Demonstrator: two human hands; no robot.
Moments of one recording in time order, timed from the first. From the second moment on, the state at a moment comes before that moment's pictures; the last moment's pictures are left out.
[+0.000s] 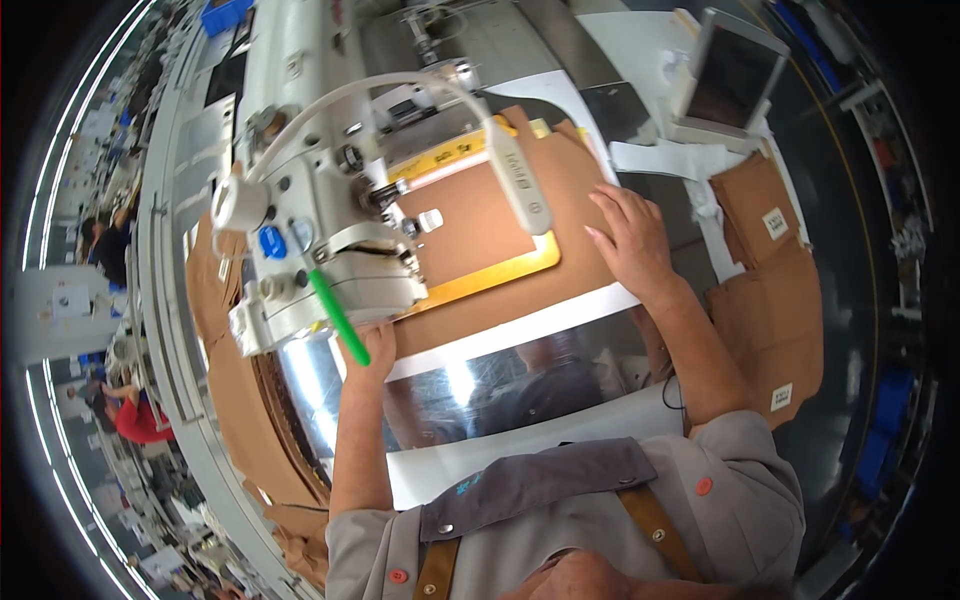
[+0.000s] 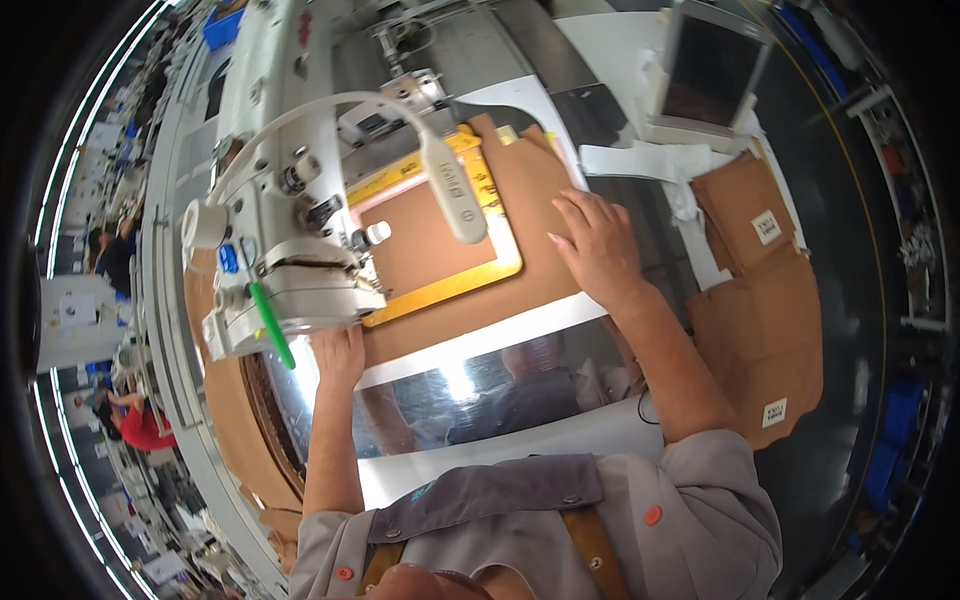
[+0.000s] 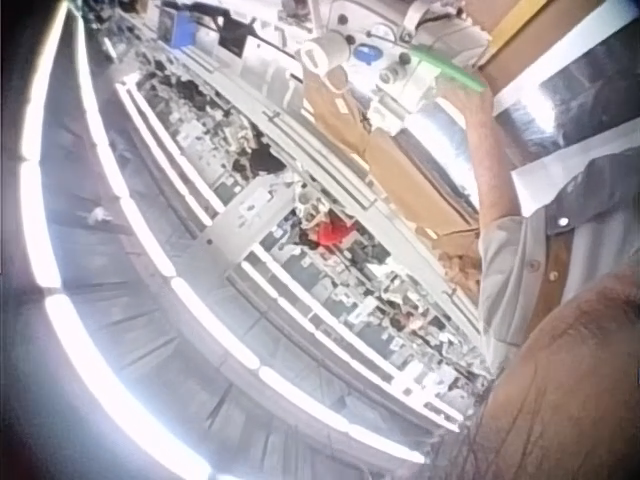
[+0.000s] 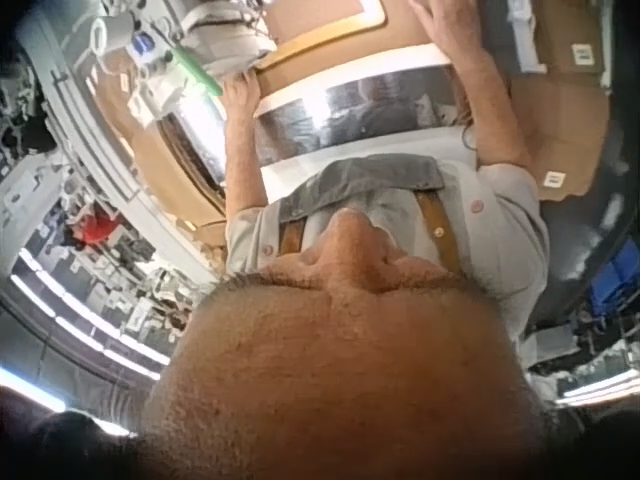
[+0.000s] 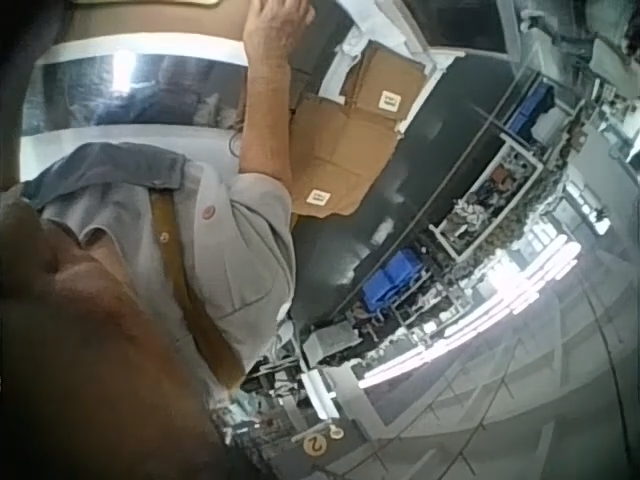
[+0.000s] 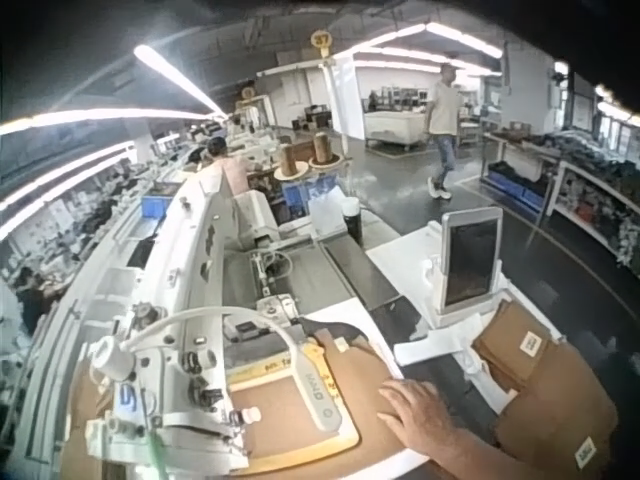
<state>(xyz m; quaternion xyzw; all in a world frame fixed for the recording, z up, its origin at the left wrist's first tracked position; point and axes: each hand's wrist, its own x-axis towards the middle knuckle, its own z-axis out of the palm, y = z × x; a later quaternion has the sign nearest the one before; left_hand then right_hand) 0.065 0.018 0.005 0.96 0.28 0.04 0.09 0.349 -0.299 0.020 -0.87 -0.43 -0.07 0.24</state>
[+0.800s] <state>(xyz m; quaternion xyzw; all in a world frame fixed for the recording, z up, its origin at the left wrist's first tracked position) 0.087 0.105 -0.078 0.92 0.29 0.09 0.26 0.358 -0.276 -0.005 -0.90 -0.41 -0.04 0.14</state>
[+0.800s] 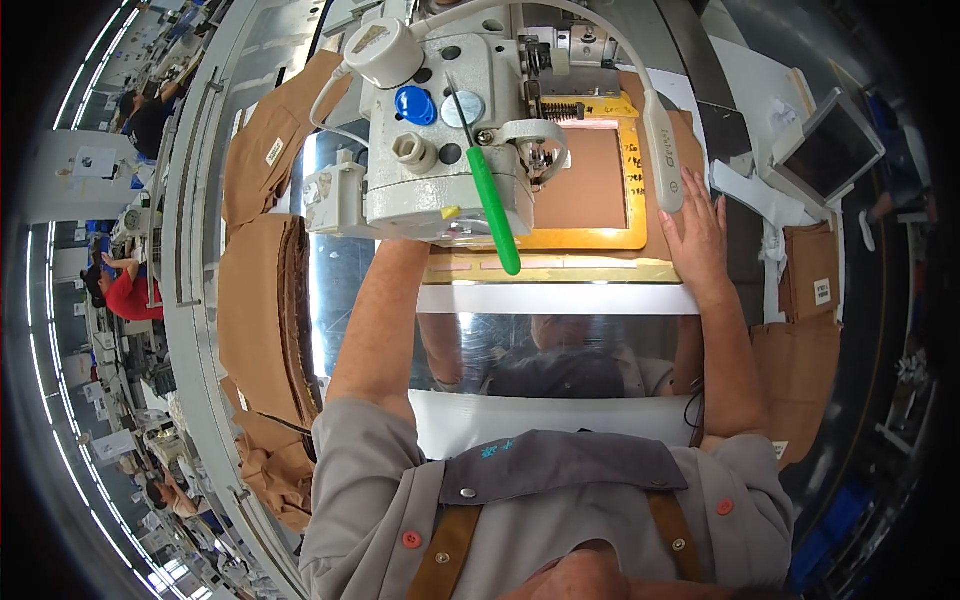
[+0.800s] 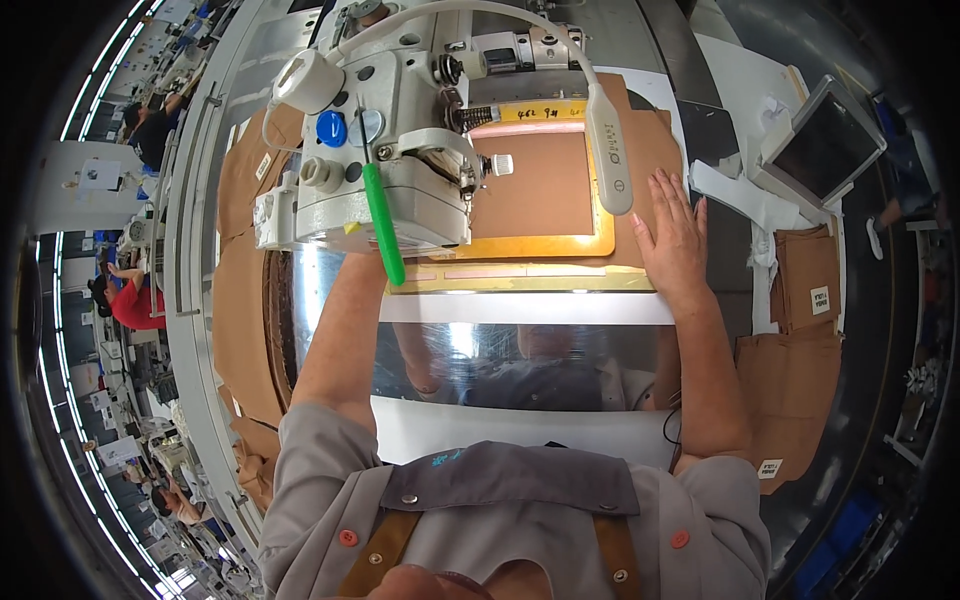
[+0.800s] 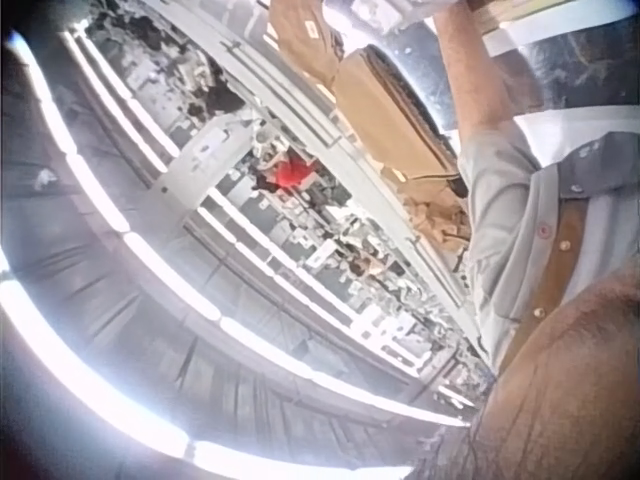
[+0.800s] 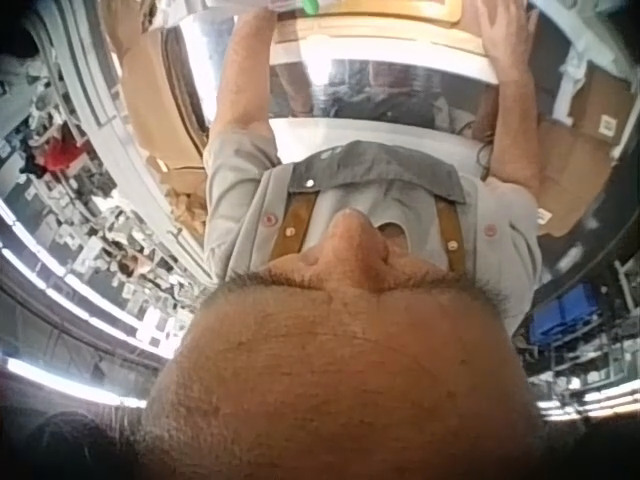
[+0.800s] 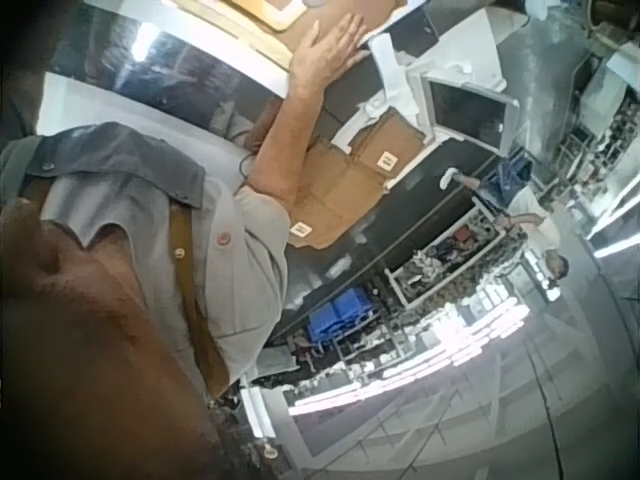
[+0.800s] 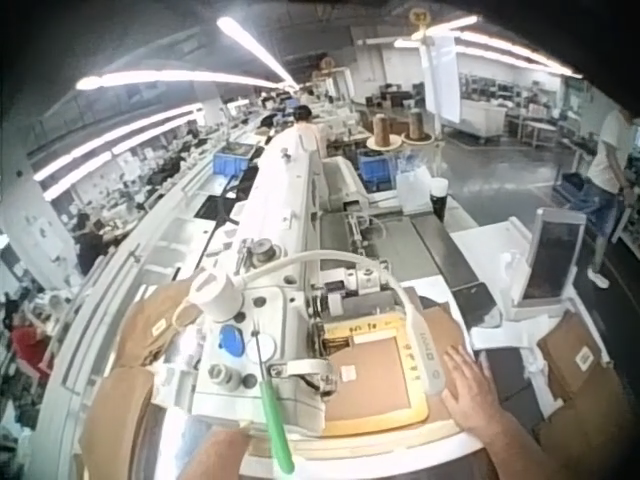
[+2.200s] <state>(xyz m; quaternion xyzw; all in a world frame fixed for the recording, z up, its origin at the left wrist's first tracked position) 0.020 0.055 0.037 0.99 0.05 0.02 -0.11 0.309 -0.327 -0.008 -0.85 -0.47 -0.11 0.18</state>
